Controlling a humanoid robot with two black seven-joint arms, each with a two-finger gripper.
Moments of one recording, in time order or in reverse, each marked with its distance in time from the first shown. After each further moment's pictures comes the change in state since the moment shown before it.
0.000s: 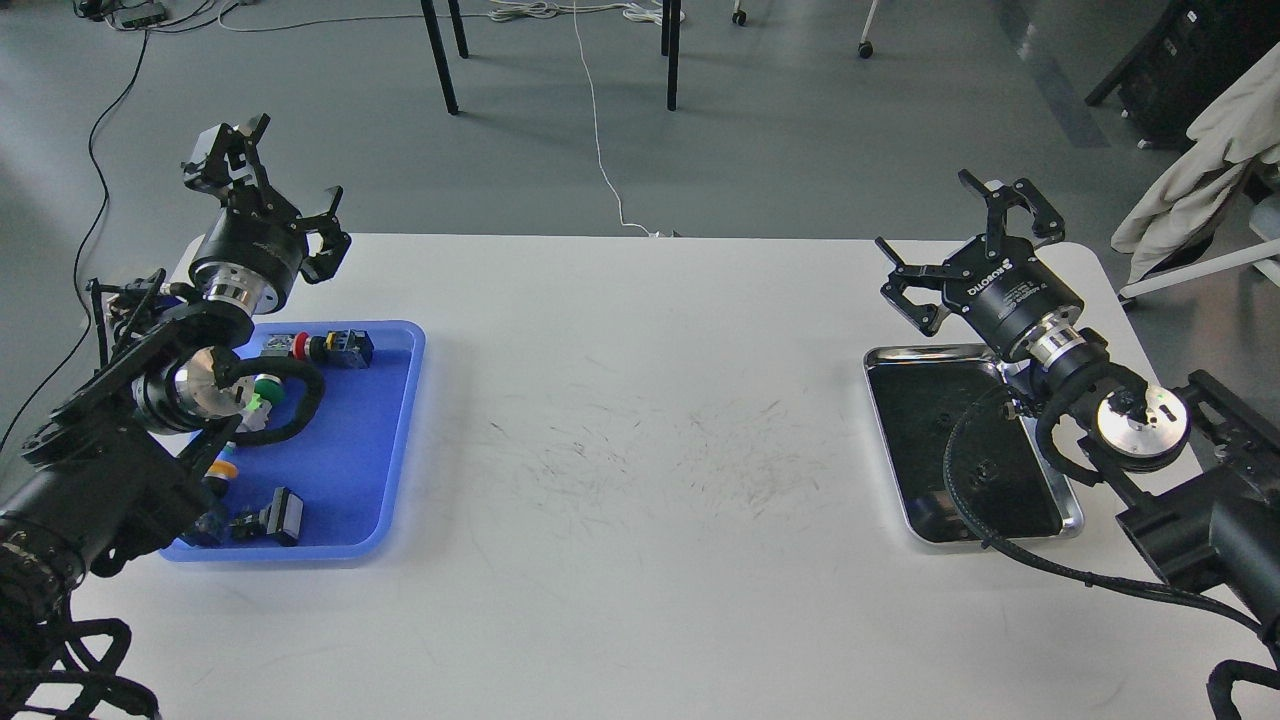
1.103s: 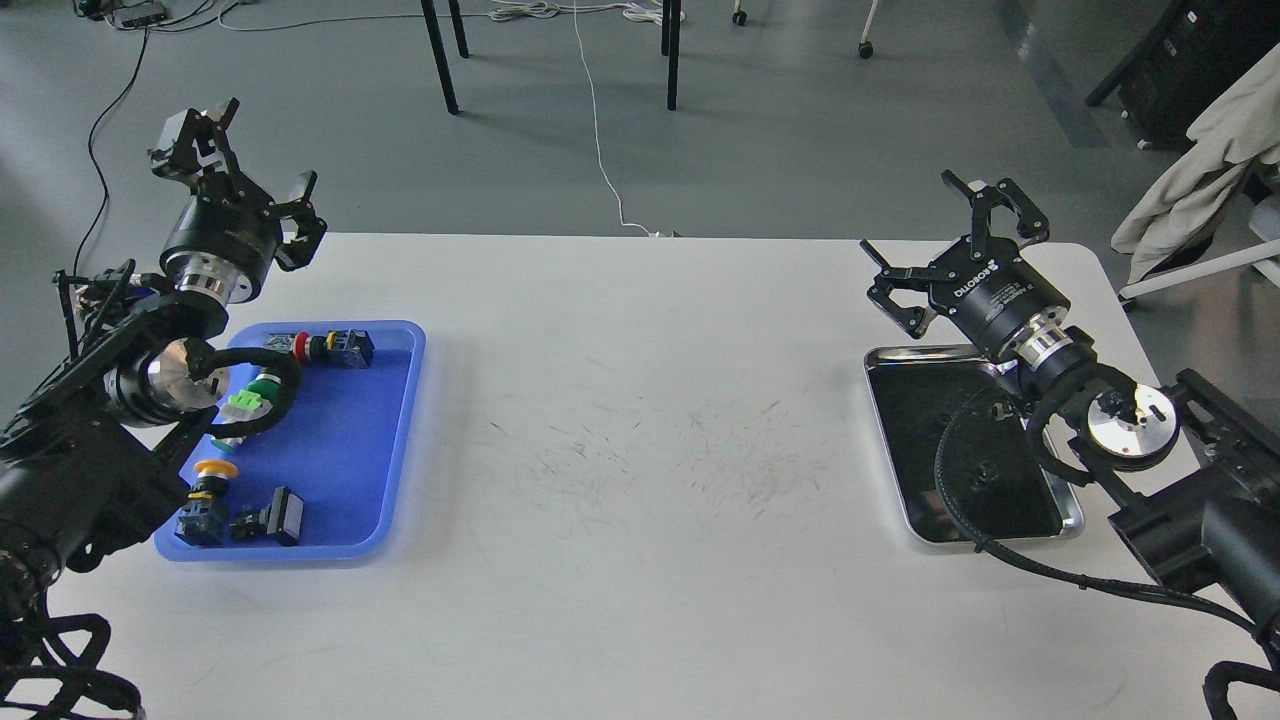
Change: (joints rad) left arm -0.004 0.035 -0.015 -0.008 -0.010 -0.008 -0.013; right arm 0.004 0.005 -0.019 0.019 -0.001 0.005 -0.004
